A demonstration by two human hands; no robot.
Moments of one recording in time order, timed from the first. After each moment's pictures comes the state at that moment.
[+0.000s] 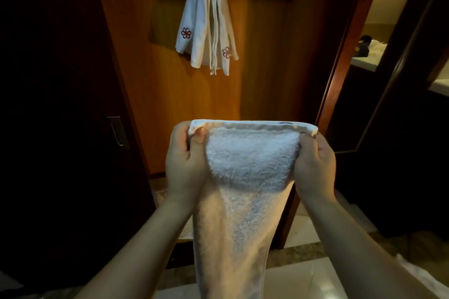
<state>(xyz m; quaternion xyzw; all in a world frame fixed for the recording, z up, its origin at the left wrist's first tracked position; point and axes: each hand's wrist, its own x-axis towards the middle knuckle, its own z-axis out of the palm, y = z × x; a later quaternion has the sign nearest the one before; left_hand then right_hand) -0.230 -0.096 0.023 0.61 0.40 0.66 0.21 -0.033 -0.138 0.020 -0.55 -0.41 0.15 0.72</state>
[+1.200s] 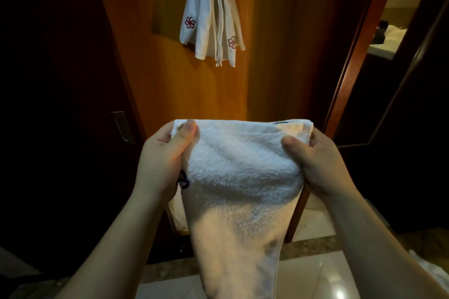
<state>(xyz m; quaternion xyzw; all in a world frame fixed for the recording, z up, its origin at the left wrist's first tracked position) -0.264 -0.100 0.047 0.52 0.35 0.61 0.49 -0.018 -0.134 0.028 -0.44 -0.52 0.39 0.62</state>
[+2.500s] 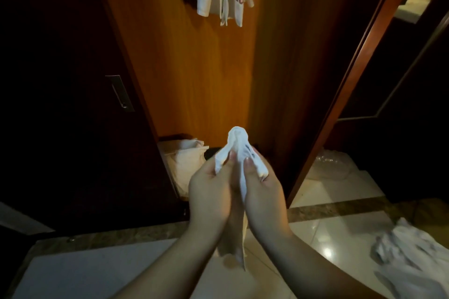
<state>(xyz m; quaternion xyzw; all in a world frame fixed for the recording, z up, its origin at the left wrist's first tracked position) -0.219 -0.150 -0.050 0.53 0.50 0.52 0.45 -0.132 -0.164 -0.067 -0.58 -0.45 0.36 0.58</state>
